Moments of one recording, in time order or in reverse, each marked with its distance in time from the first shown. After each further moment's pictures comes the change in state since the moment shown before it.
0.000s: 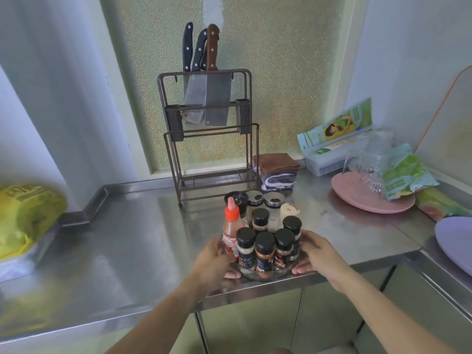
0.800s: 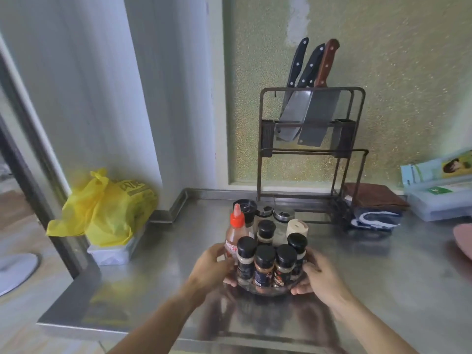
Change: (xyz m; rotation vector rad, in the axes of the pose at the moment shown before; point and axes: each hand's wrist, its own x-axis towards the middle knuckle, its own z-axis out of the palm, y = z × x) left_hand 0.021 -0.028 -0.190 0.000 0.247 0.117; right_hand 0.064 -0.057 0.191 -0.013 -0.118 -0.099
